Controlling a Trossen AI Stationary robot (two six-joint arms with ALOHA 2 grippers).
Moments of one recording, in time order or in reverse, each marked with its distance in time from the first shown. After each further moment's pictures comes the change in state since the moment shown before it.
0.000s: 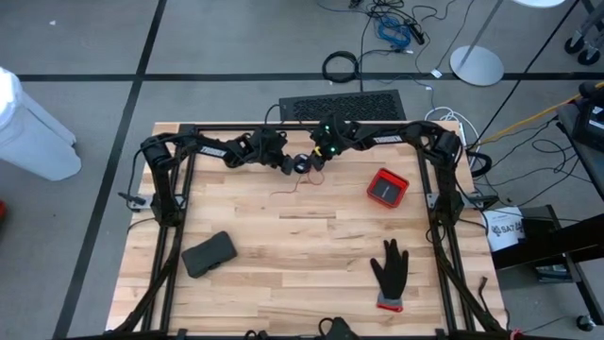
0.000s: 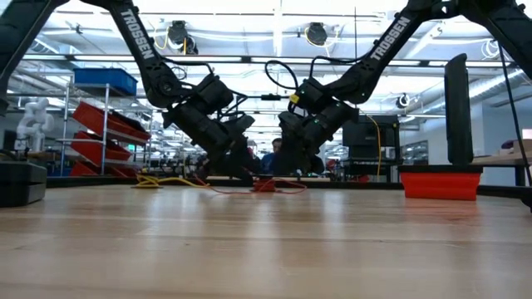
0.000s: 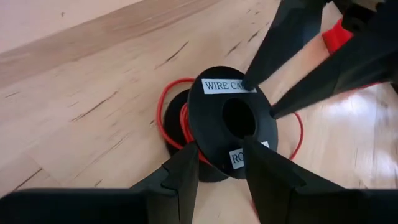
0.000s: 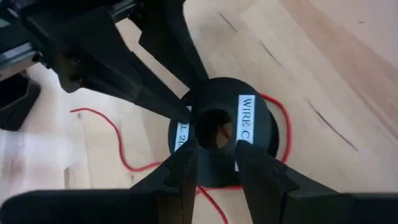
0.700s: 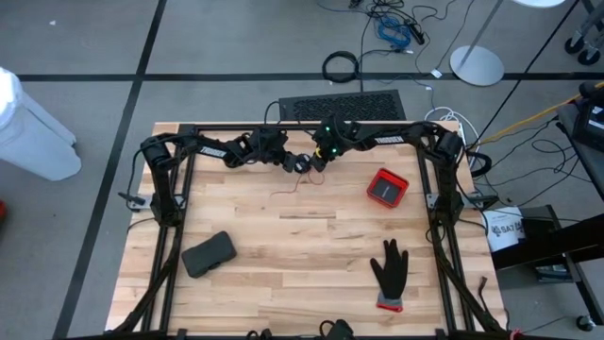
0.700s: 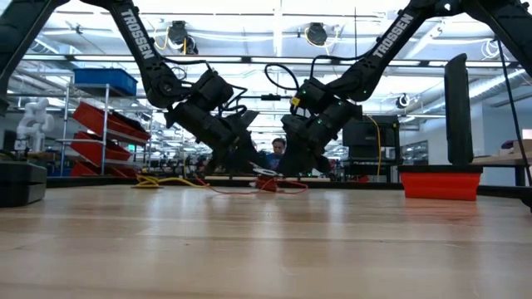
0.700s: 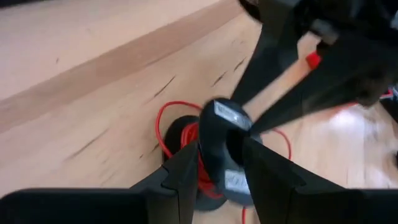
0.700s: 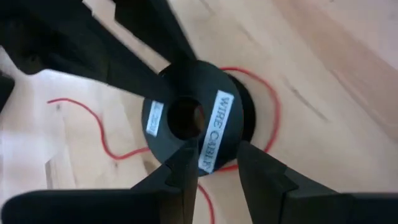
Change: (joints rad) left arm -0.007 0.000 -0.001 0.101 -0.019 -0.001; right arm 0.006 -0.022 -0.012 -0.053 0.053 -0.001
